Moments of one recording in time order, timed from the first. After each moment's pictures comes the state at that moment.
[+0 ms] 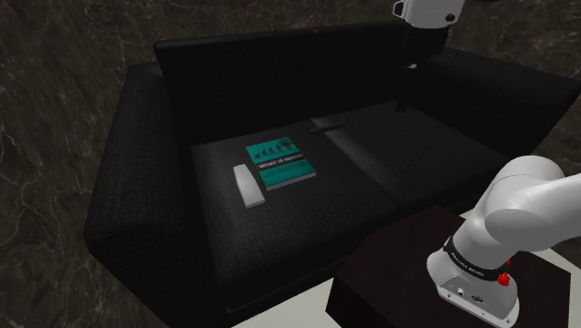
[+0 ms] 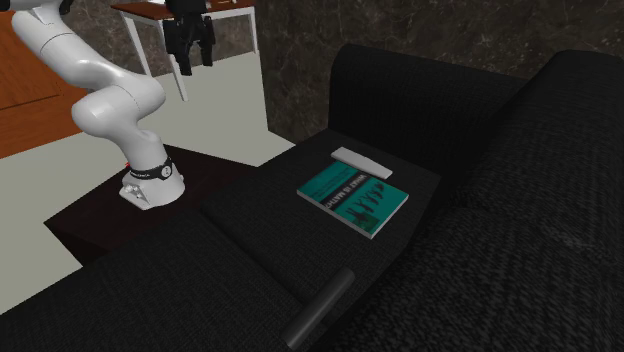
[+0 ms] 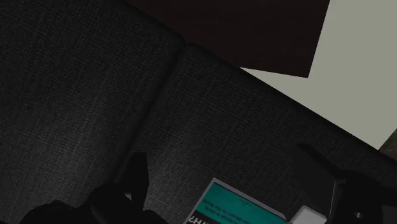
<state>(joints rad) 0.01 -0.82 0.07 -2.31 -0.05 1.47 -0.13</state>
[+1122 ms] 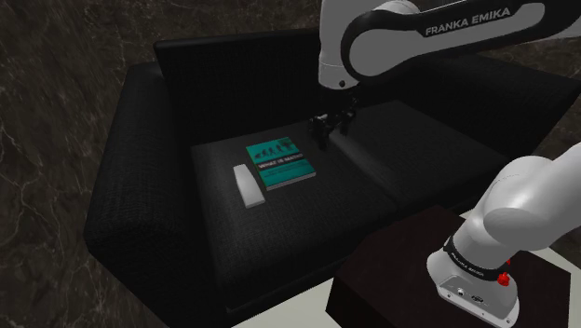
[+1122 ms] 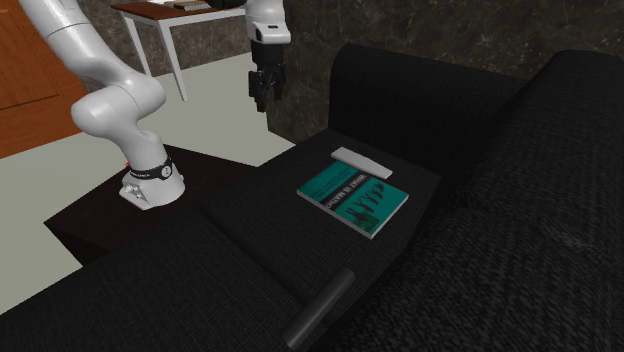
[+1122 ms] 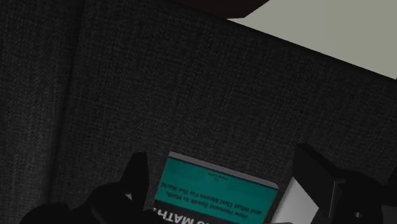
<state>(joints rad) -0.01 -0.44 0.30 -2.31 0.06 1.86 0.26</state>
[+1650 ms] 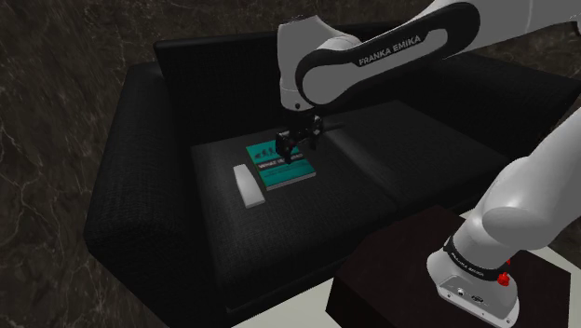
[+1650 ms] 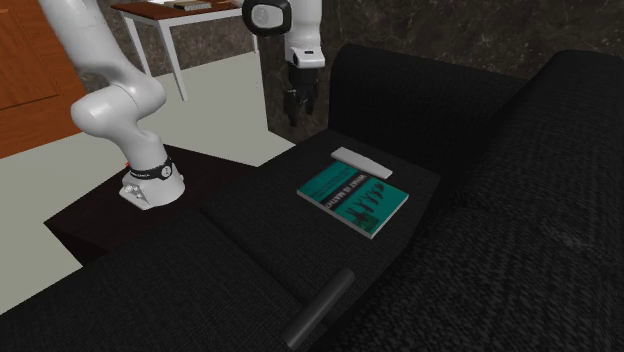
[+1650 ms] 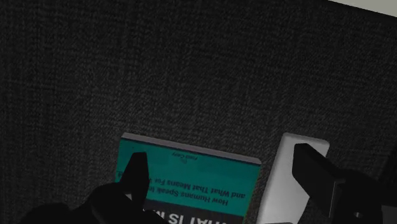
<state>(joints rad) -0.03 -0.14 0.39 -2.18 0.01 2.02 0.48</state>
